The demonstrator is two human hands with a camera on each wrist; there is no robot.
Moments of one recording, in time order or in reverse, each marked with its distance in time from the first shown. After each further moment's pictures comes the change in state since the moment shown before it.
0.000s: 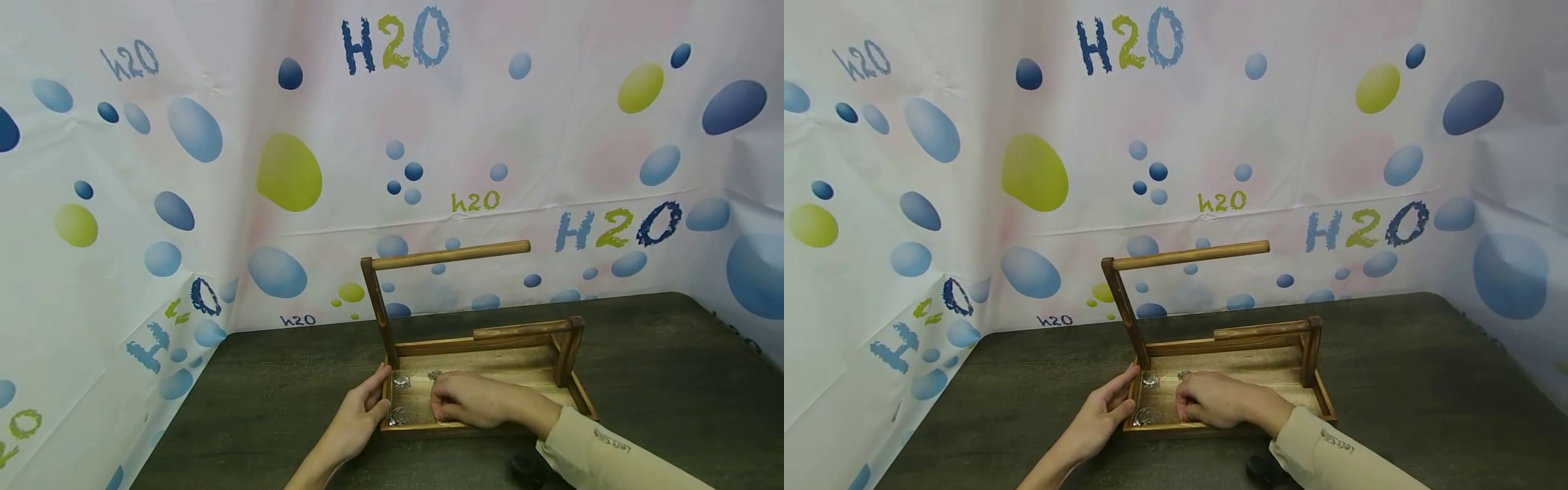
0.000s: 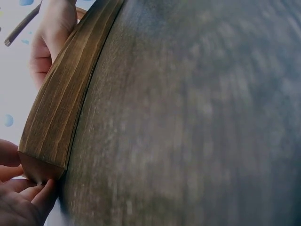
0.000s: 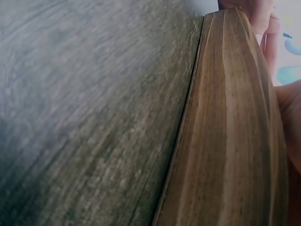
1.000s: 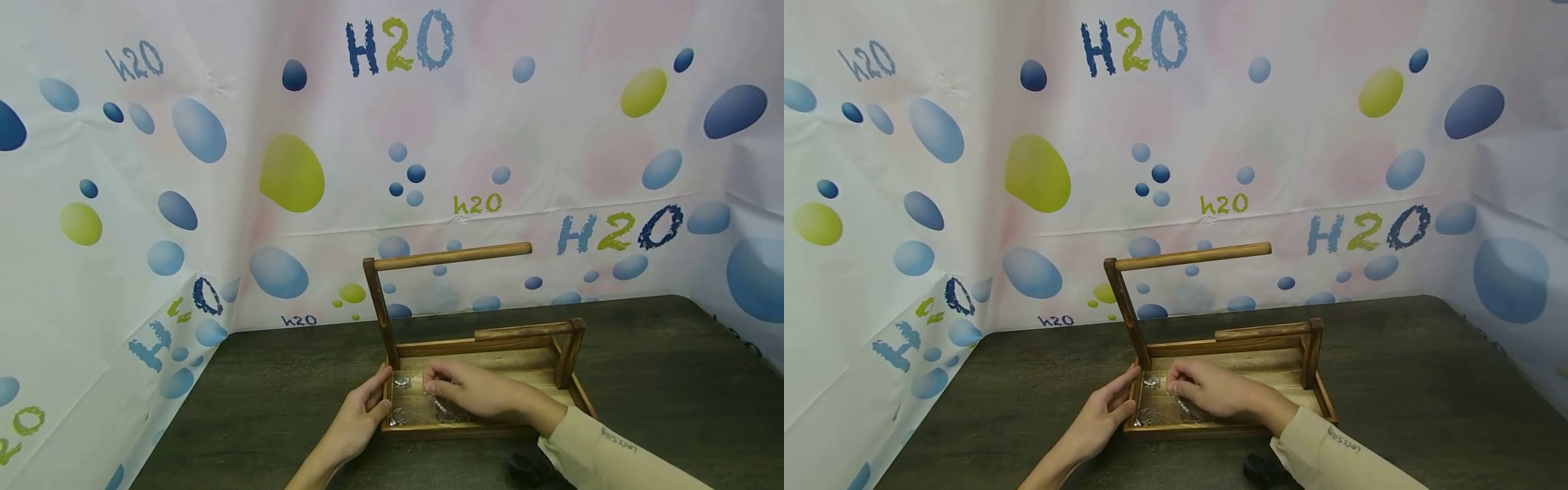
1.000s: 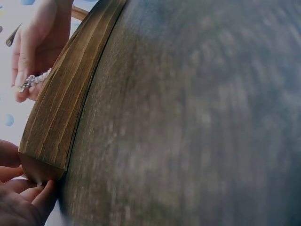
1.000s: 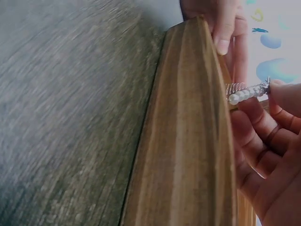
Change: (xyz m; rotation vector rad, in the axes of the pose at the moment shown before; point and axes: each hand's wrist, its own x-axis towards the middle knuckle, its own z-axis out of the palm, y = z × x) left_hand -0.001 0.002 0.001 -0.006 0.011 0.025; right_hand 0.002 -0.008 -0.010 0.414 0.104 0.022
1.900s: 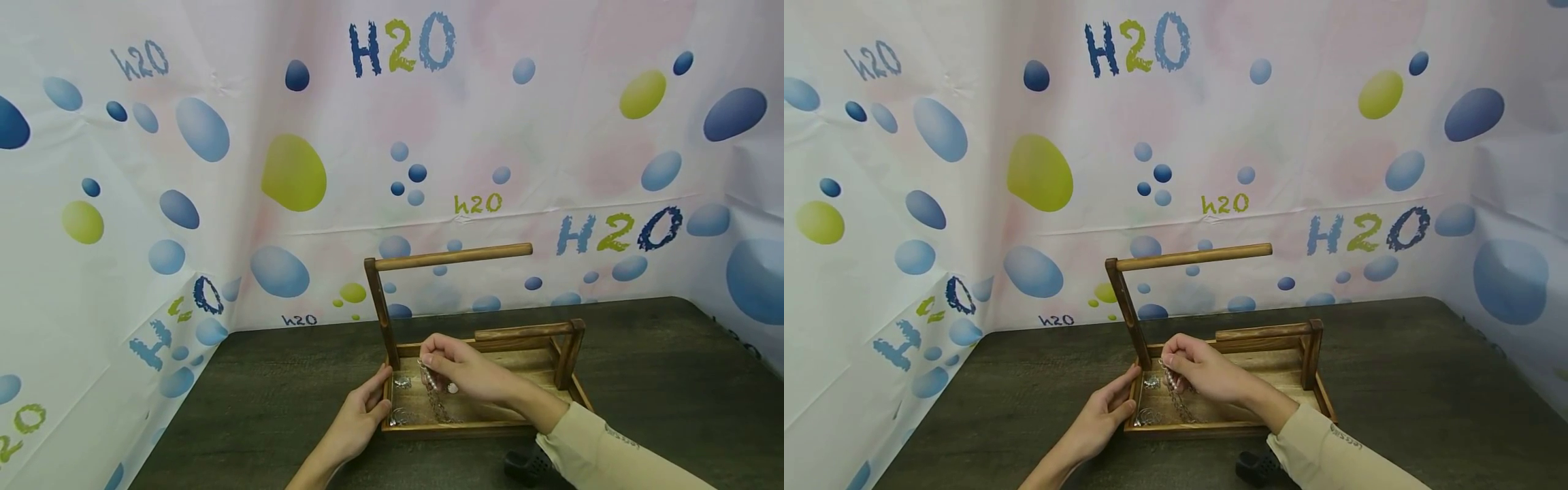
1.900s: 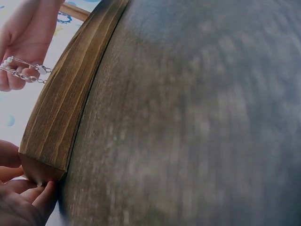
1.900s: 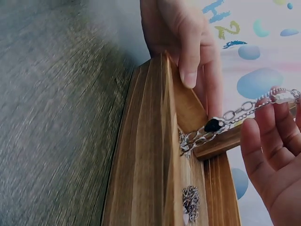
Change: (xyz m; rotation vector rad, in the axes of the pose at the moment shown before) left_hand -0.001 -0.002 -0.001 0.016 0.003 0.006; right_hand 0.007 -0.013 -0.003 0.306 0.117 -0.080
